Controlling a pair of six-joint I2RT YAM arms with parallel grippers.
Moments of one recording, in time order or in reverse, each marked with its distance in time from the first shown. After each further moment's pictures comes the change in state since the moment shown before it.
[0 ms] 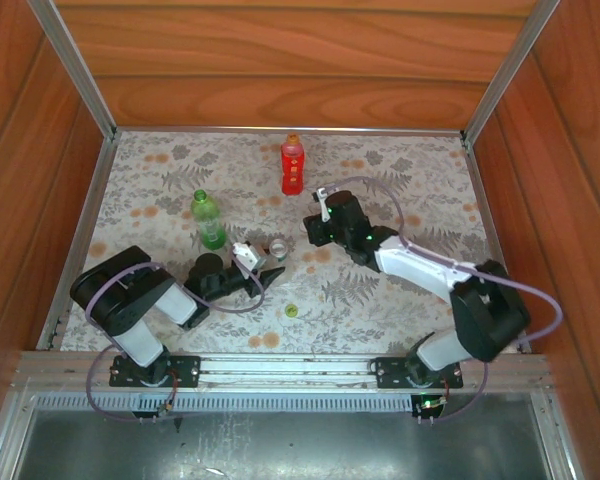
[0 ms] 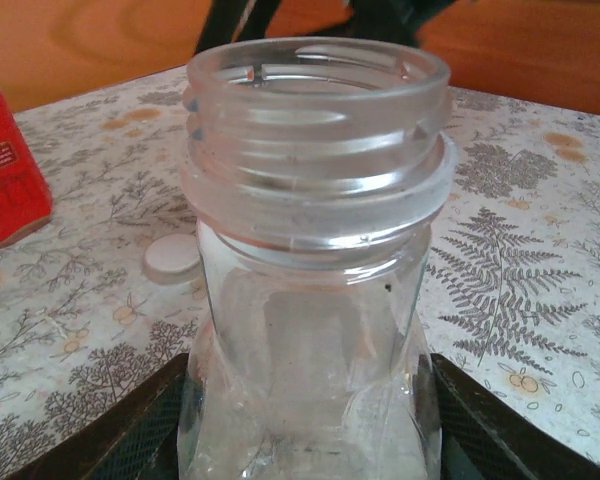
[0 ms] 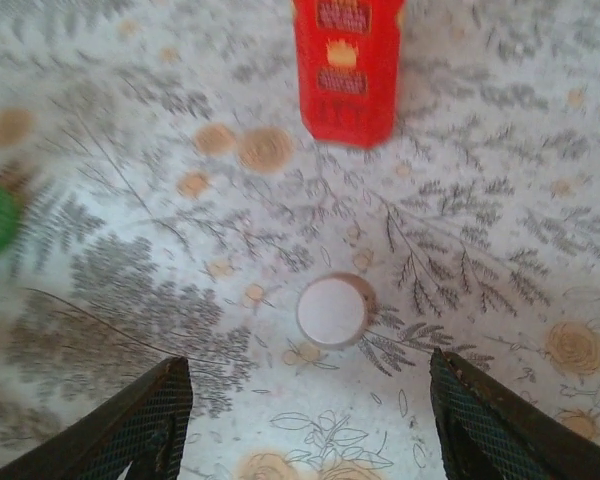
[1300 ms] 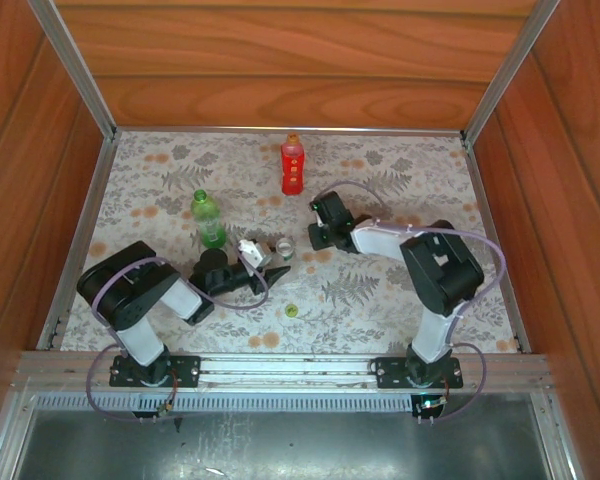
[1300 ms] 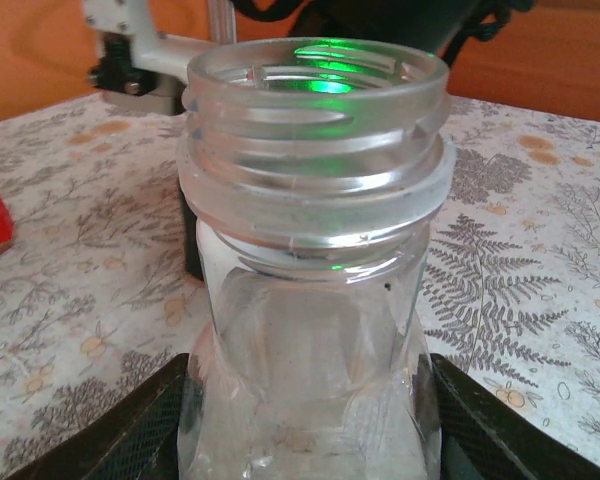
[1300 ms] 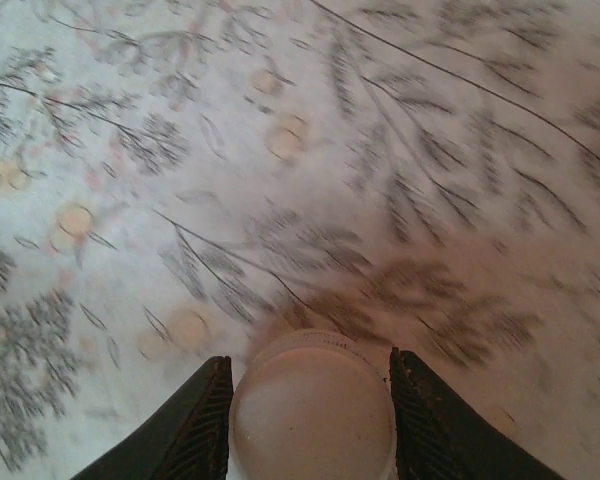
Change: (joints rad) left arm -0.005 0.052 0.067 -0.006 0.072 0.013; right arm -0.077 0.287 0.089 -0.092 0.003 0.026
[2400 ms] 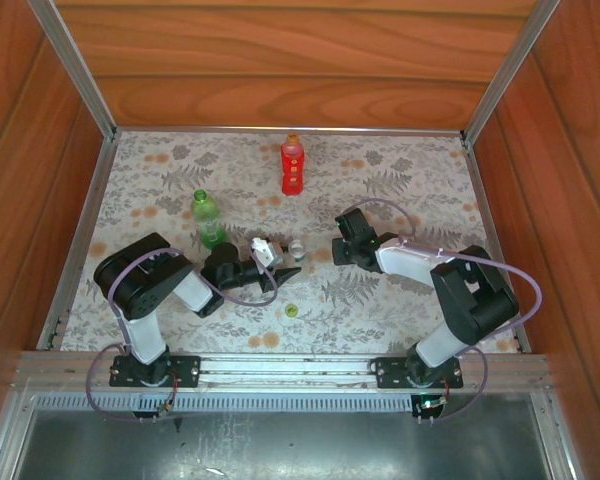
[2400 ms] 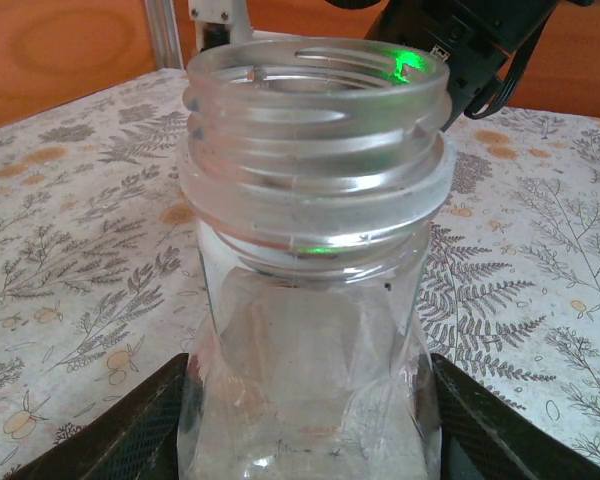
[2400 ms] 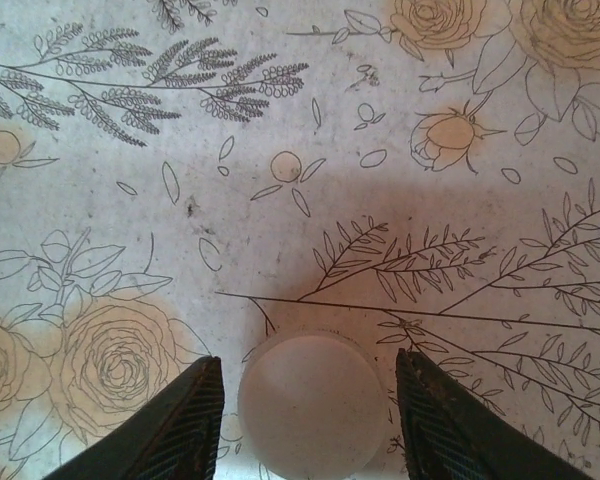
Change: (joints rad) left arm -0.024 0.095 0.093 0.003 0.080 0.045; right arm -0.034 -0.215 -0.222 -0.053 0.047 0.135
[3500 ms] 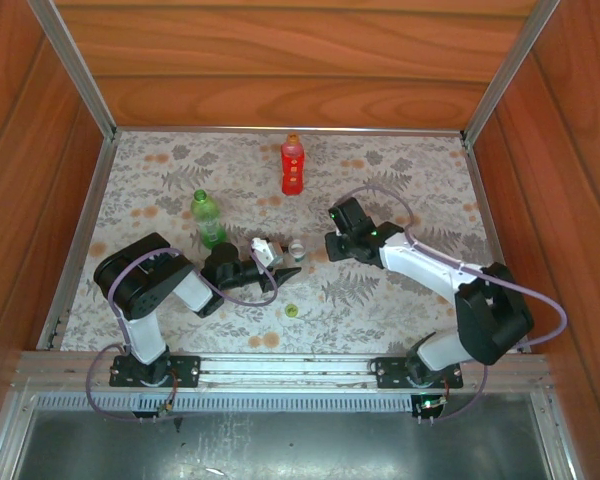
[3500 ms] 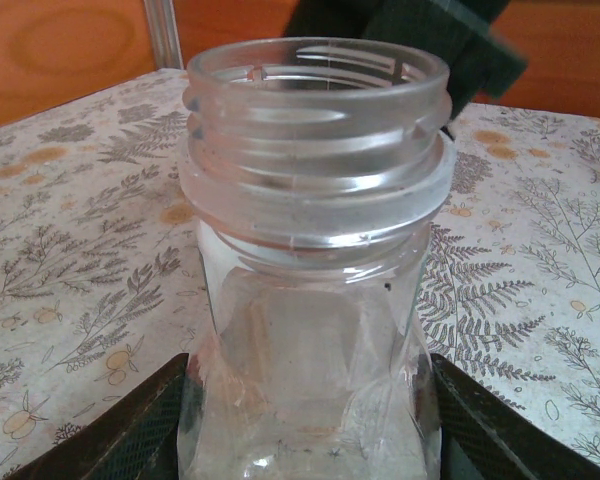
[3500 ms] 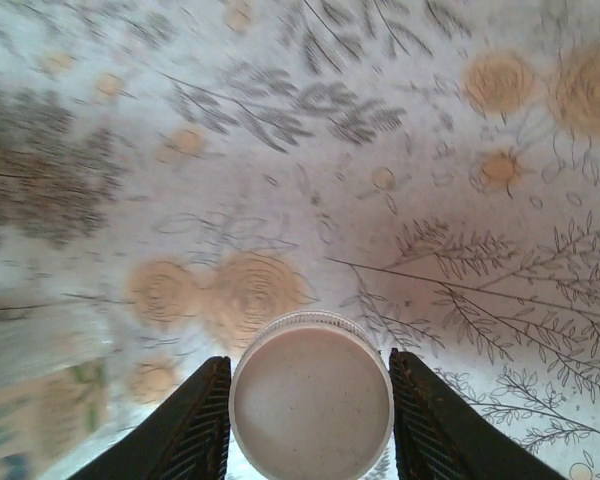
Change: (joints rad) left arm 0.000 0.000 0.000 0.000 0.001 0.000; right arm 0.086 -0.134 0.161 -0.272 -0.032 -0.055
